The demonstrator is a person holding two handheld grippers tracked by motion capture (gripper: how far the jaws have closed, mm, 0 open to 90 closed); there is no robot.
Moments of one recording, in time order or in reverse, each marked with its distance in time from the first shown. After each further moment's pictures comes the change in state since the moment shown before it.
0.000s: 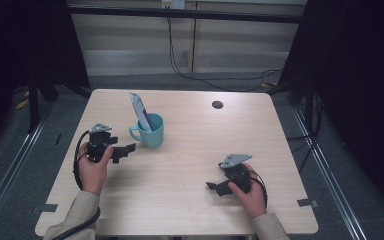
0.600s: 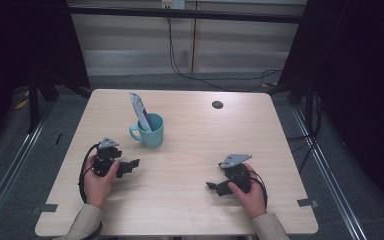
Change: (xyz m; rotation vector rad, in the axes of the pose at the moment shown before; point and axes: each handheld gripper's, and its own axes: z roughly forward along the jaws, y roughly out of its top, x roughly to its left) left arm -0.011 -0.038 0.014 0.084 0.014 0.058; right arm 0.000 0.000 0.000 0.000 0.000 -0.001
